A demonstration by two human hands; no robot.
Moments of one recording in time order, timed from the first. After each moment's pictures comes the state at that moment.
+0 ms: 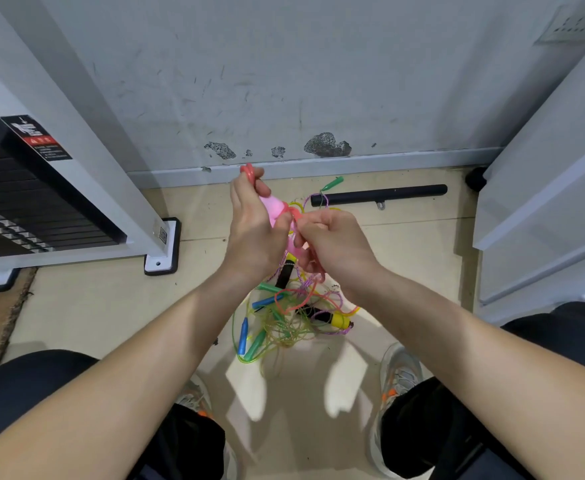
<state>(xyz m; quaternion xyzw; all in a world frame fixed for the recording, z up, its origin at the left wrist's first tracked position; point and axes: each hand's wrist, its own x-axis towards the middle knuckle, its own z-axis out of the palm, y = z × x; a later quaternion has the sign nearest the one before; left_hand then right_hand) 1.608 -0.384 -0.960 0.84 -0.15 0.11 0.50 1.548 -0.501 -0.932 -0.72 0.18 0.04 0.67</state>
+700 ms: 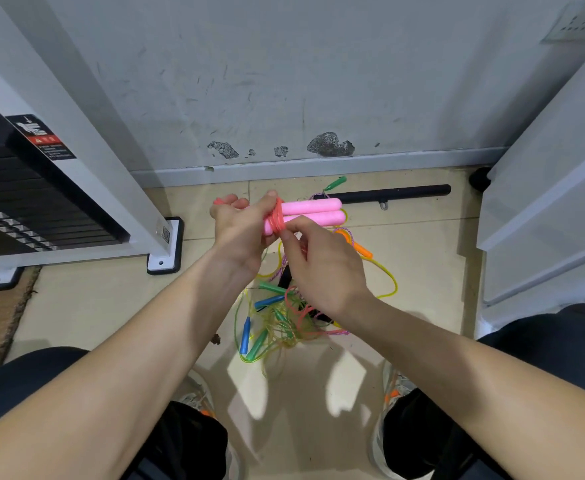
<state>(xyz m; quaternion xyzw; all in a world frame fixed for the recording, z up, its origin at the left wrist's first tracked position) 1.625 -0.379 -0.952 0.56 0.18 -0.11 0.80 1.532 -0.479 -0.939 -0.93 0.07 -0.05 0.36</state>
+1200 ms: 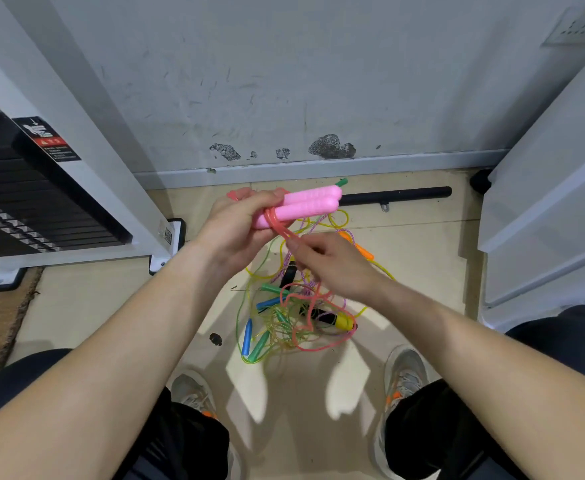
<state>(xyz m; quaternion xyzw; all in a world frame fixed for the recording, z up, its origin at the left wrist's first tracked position) 1.624 -0.364 -0.925 0.52 0.10 -0.23 0.81 1.548 -0.511 -0.961 -0.86 0.01 0.09 0.50</state>
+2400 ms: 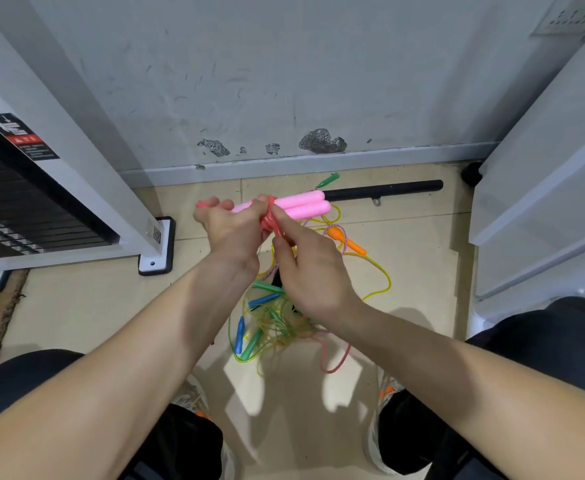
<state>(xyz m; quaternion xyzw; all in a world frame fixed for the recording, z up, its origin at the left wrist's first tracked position) 1.625 -0.389 -0.962 0.60 0.20 -0.03 0.77 1.531 -0.477 -0.956 -0.90 0.02 -0.10 0.43</state>
